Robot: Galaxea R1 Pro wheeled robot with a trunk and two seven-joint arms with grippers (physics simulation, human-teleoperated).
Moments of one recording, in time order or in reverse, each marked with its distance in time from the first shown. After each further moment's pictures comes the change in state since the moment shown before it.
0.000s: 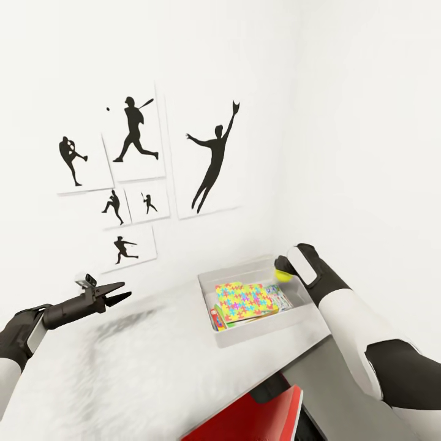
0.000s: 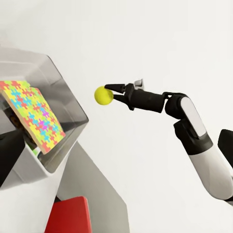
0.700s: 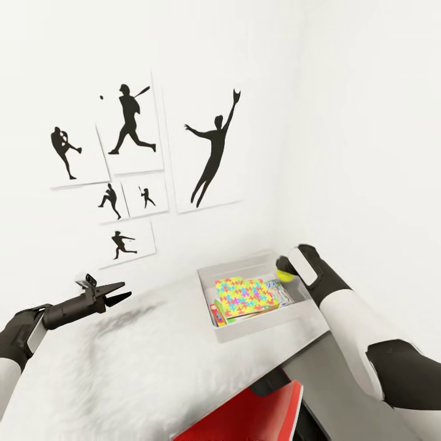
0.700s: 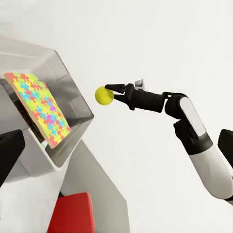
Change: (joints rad) left arm 0.000 0.000 -0.001 0.000 -0.002 -0.003 0.000; right arm 0.002 -0.007 0.004 0.006 0.016 -0.009 0.007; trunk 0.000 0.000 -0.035
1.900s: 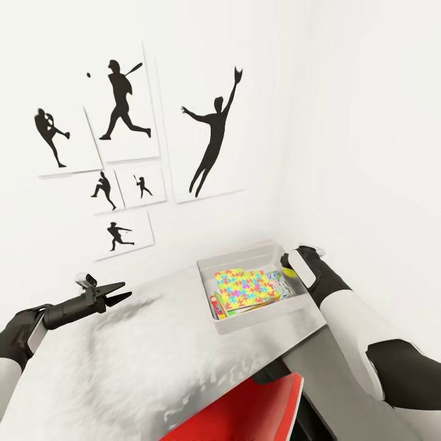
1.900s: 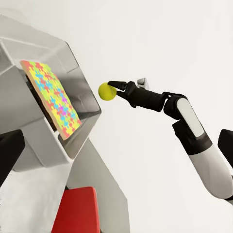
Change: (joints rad) left arm 0.000 -0.002 0.001 0.000 0.000 -0.003 0.000; right arm 0.000 -0.001 0.000 0.017 0.102 -0.103 0.004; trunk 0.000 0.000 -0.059
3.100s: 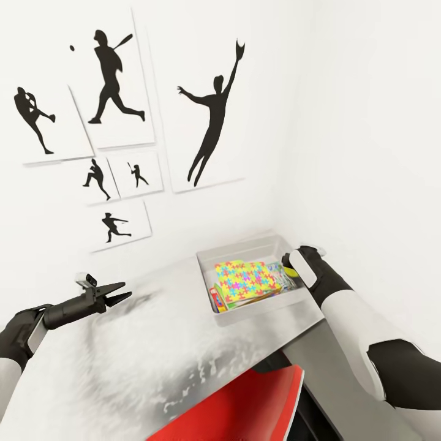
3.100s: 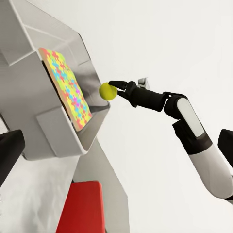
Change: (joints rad) left arm 0.000 0.000 0.000 0.000 -0.002 0.000 0.000; right arm 0.000 -0.007 0.000 -0.002 0.002 -0.001 0.000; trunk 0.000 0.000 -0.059
